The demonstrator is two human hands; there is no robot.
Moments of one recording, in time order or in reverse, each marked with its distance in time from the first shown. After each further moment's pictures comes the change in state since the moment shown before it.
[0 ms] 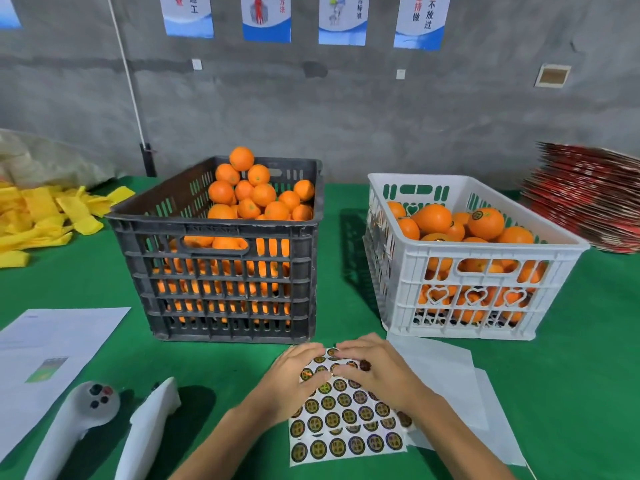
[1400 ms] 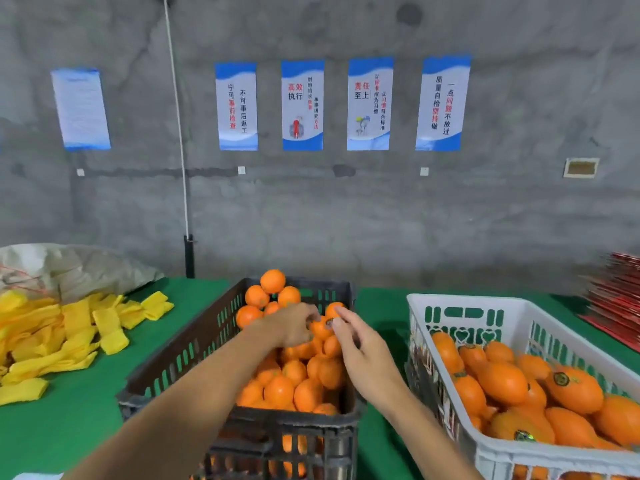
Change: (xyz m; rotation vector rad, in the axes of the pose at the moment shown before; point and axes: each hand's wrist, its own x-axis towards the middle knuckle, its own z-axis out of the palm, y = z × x) left_hand 0.240 0.046 -0.288 0.473 0.000 -0.091; right_hand 0.221 -0.123 -0.139 0.513 0.397 -0.036
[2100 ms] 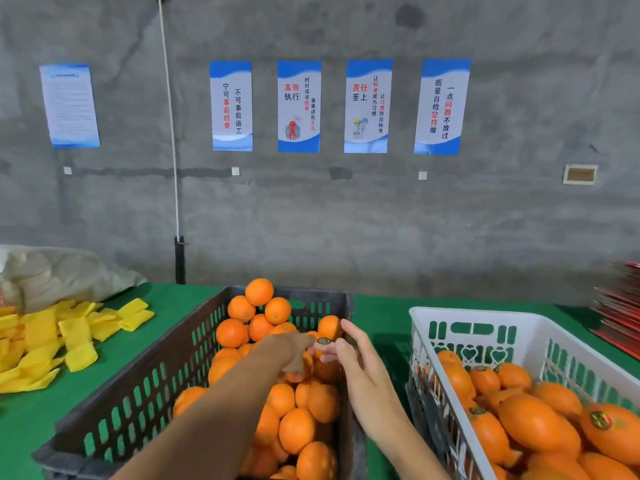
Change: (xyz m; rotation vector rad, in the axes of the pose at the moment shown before) left_hand 0.089 -0.022 0.037 0.098 -0.325 -0.139; right_hand 0.043 0.046 0.012 0.238 -0.062 0.081
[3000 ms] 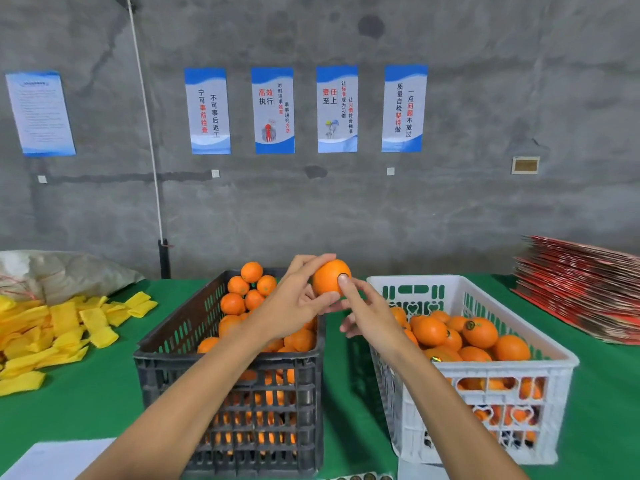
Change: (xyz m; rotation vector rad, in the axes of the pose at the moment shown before) left_hand -0.226 0.085 0.007 -0.778 0.726 0.797; right_hand -0.124 -0.125 -0.051 0.088 0.078 0.070
